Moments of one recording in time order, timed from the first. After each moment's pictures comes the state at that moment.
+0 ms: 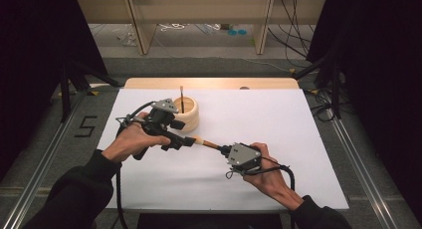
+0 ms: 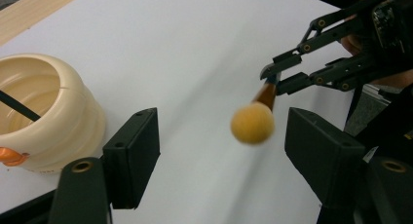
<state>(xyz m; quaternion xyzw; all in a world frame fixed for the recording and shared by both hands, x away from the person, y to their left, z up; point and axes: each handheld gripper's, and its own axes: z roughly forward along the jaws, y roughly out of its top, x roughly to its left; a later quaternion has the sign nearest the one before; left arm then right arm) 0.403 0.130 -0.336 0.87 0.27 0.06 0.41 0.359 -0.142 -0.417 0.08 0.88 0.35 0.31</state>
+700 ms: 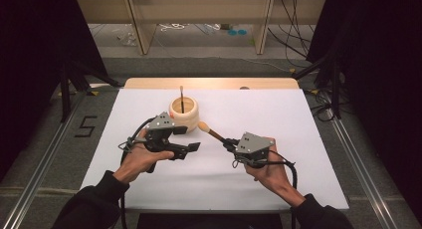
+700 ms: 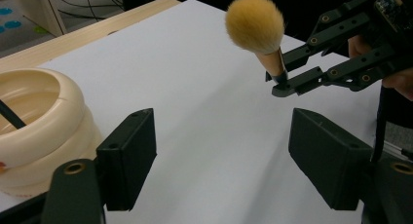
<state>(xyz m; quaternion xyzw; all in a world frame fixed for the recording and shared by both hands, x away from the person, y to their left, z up) 0.386 0.128 -0.381 0.80 0.29 0.11 0.51 0.371 -0.156 -0.409 0.14 0.85 0.43 0.28</state>
